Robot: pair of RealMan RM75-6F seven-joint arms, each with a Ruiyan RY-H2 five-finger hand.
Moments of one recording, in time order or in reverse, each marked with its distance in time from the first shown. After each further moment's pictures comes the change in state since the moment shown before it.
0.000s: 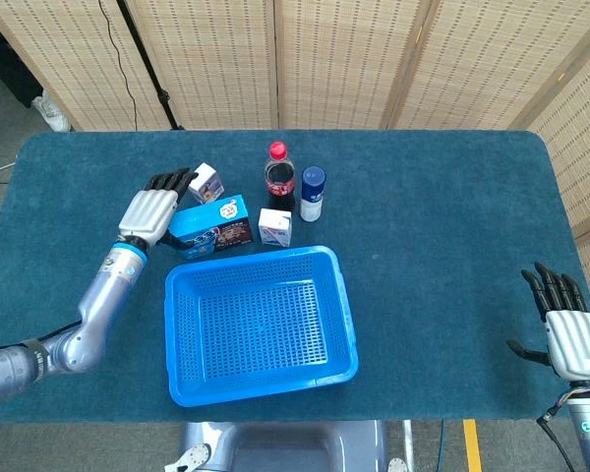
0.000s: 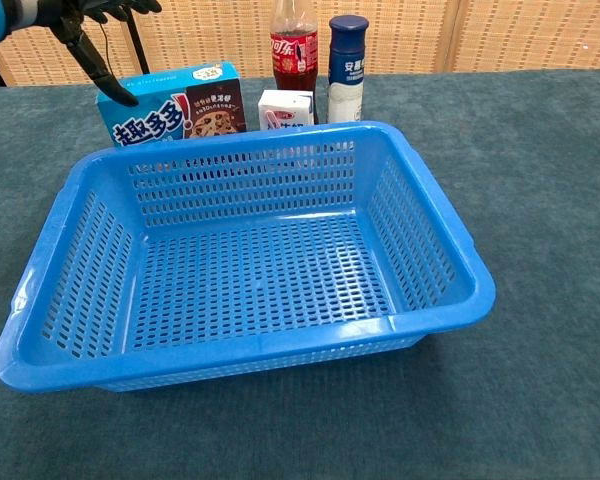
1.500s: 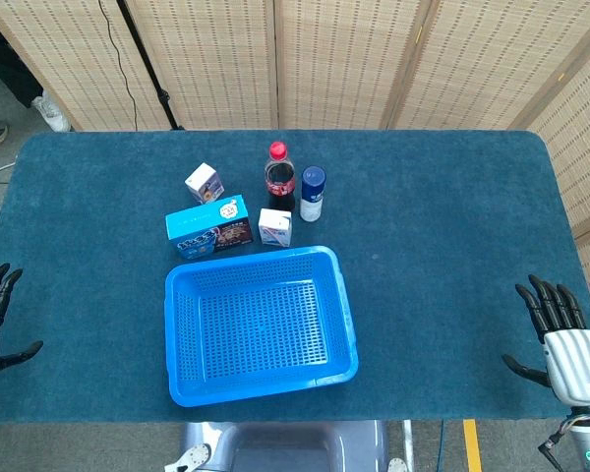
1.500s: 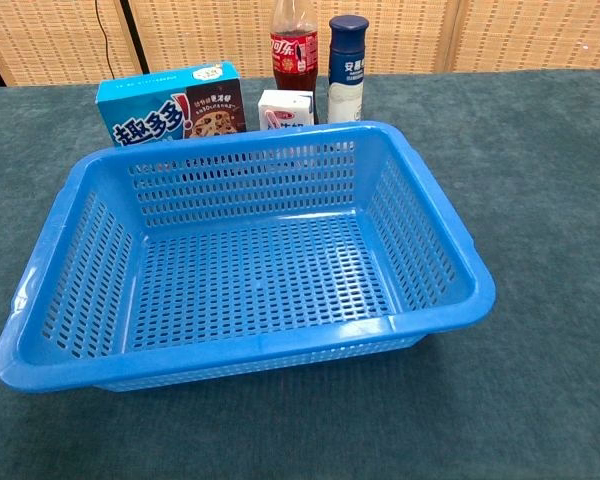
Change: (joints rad) left arm 0.842 0.228 0.284 -0.108 0.858 0.645 -0.383; right arm -0.063 0.016 -0.050 -0.039 -0.160 0.168 -0.006
